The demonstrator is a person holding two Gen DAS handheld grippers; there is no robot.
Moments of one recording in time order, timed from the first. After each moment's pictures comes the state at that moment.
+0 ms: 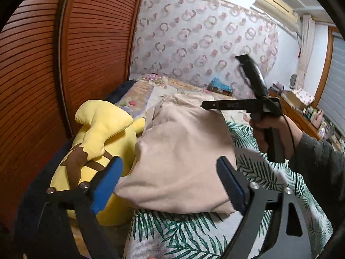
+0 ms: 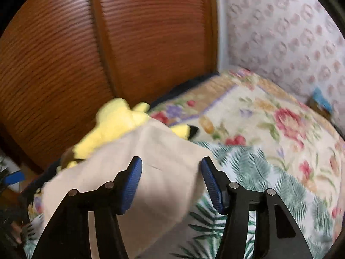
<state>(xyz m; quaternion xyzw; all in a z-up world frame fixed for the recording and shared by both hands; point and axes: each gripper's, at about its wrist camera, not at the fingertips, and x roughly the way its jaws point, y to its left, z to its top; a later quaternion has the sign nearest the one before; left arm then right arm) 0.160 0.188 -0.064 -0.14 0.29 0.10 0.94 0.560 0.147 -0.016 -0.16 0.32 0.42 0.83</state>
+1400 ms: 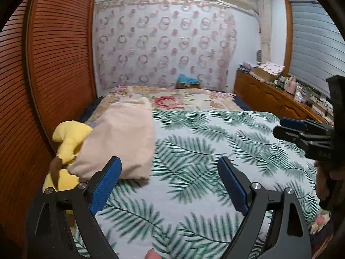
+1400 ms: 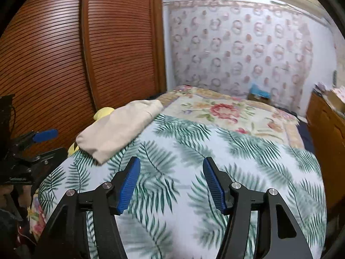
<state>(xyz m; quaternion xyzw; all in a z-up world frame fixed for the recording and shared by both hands) 0.104 0.050 -0.023 -0.04 0.27 0.01 0.96 0.195 -0.107 0.002 -0.08 0.21 0.29 0.93</state>
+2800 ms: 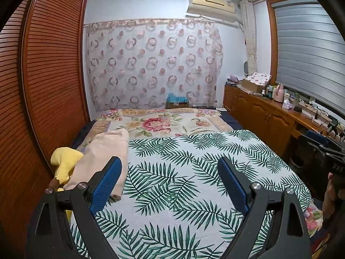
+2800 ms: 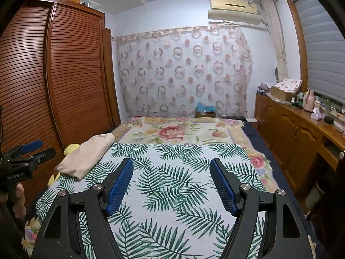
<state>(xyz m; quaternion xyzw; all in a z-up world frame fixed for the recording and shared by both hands) 0.070 -0.025 0.041 -0.01 0.22 -0.01 0.98 0.059 -0.215 0.041 0.00 0.14 0.15 0.98</state>
